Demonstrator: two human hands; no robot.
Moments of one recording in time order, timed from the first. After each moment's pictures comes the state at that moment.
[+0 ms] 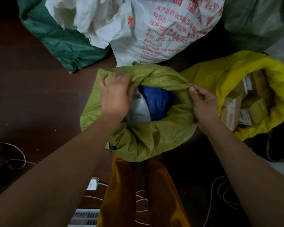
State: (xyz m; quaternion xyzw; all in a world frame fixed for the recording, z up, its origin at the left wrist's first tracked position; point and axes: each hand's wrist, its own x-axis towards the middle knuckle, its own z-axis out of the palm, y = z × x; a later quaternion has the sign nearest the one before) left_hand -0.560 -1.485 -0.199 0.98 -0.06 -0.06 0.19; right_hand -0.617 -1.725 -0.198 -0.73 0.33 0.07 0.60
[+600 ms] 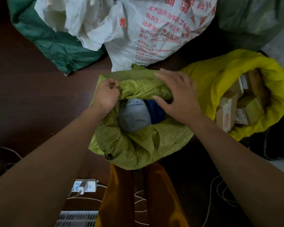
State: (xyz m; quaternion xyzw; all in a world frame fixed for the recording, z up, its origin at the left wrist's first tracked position) left_hand -0.537 -1.482 -0.208 0.81 0.21 -0.29 0.46; right_hand -0.590 -1.703 -0.192 -0.96 -0.05 0.11 0.26
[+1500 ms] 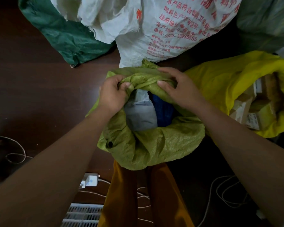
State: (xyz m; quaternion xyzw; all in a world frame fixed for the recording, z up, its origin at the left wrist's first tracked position) left_hand -0.546 -1.459 -0.210 0.88 0.10 -0.21 0.40; right_hand -0.555 -1.677 -0.212 -0.85 0.06 0.23 0.47
